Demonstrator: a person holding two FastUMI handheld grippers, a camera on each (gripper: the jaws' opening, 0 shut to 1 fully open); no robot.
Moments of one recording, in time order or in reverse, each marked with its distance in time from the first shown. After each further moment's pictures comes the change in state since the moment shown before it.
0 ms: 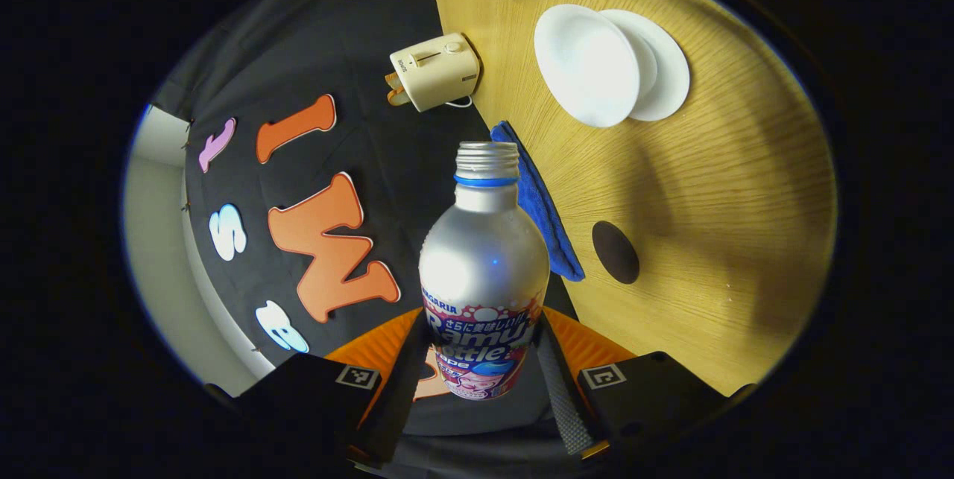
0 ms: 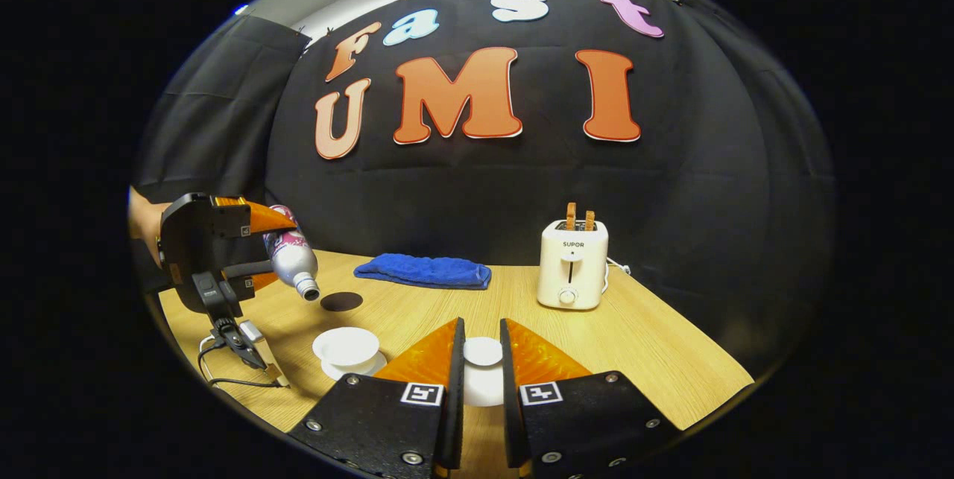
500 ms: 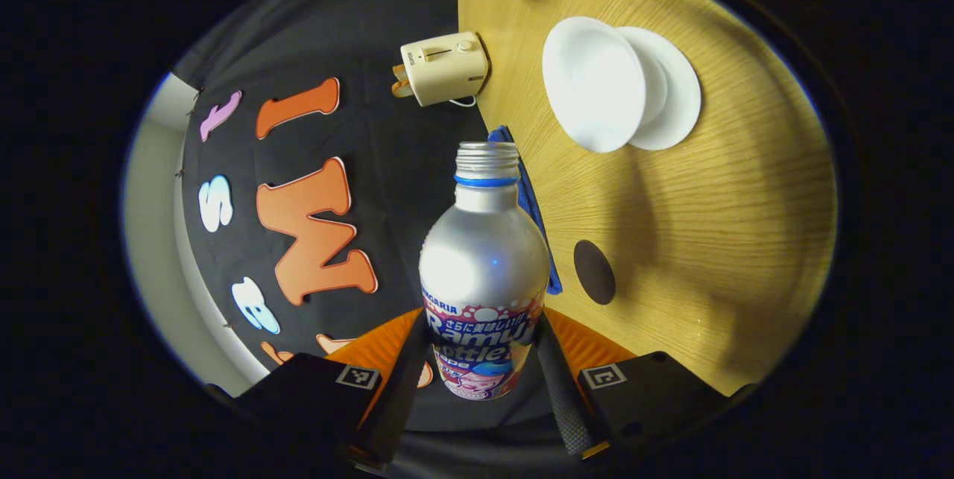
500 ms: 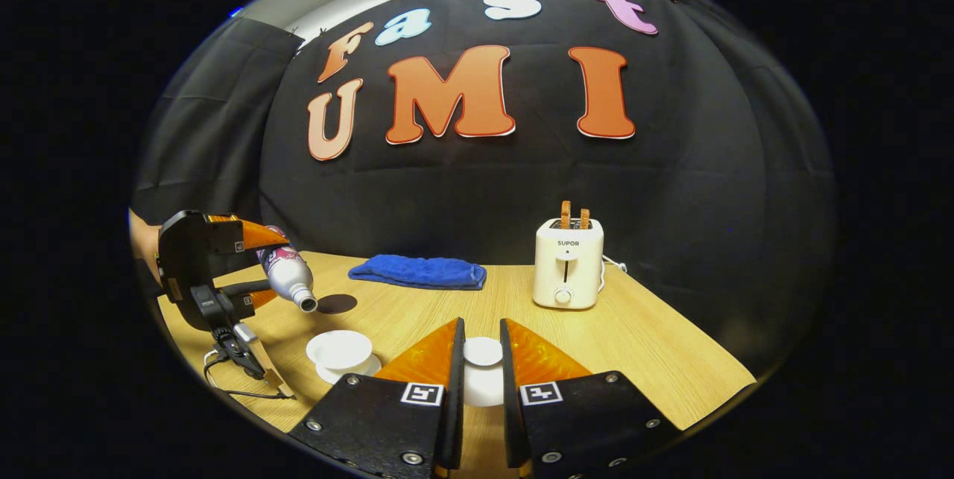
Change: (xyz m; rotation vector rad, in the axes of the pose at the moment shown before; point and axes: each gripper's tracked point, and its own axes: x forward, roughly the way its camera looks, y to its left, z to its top) left arm 0.002 -0.026 0.012 -0.128 0.002 -0.049; right arm 0.005 -0.005 -0.001 0.021 0.005 -0.012
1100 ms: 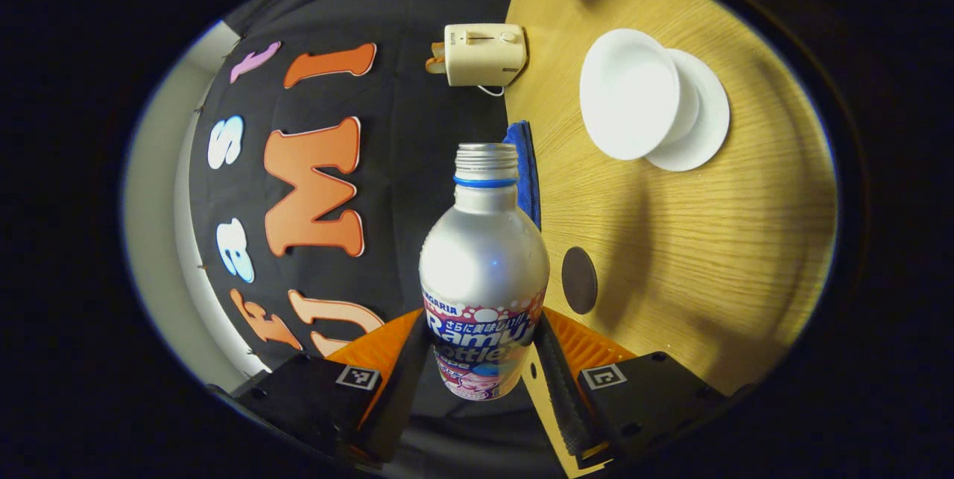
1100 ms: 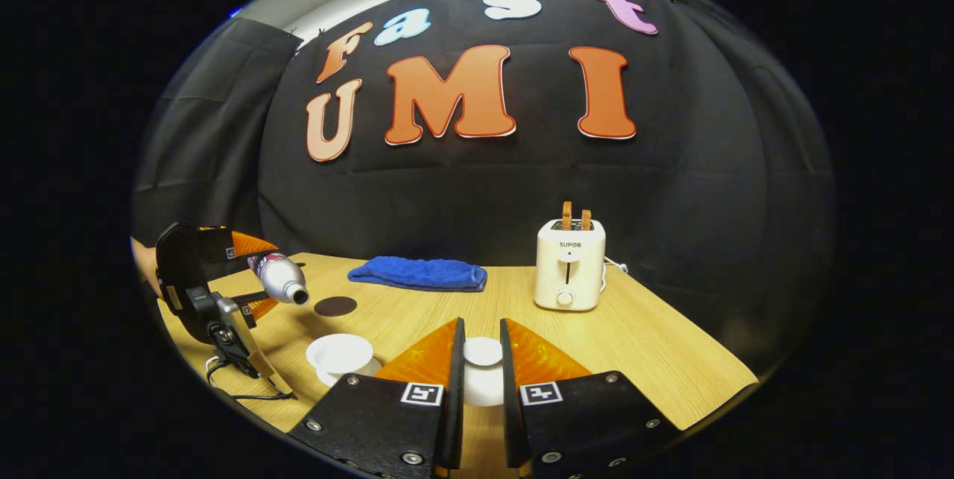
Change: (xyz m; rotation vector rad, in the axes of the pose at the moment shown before) left arm -0.002 -0.012 -0.004 -0.199 0.037 0.003; right arm 0.006 0.000 -0.001 0.011 0.001 -0.009
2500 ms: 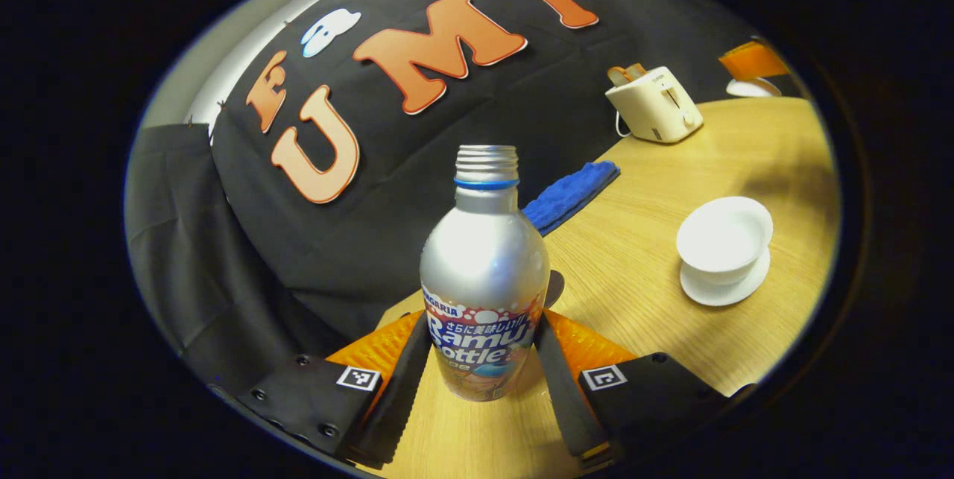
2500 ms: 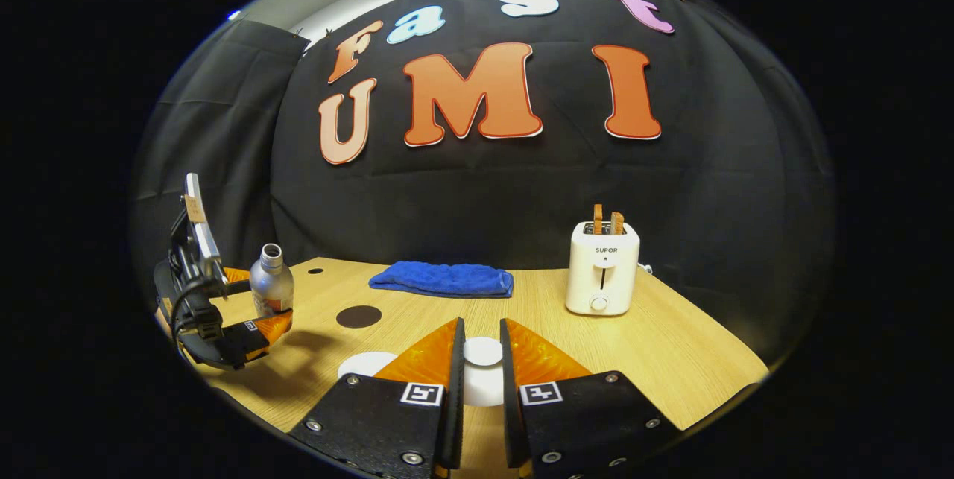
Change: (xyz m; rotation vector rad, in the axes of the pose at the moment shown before) left arm -0.026 -0.020 -0.039 -0.933 0.176 -0.030; right arm 0.017 0.041 0.013 0.009 -0.004 0.060
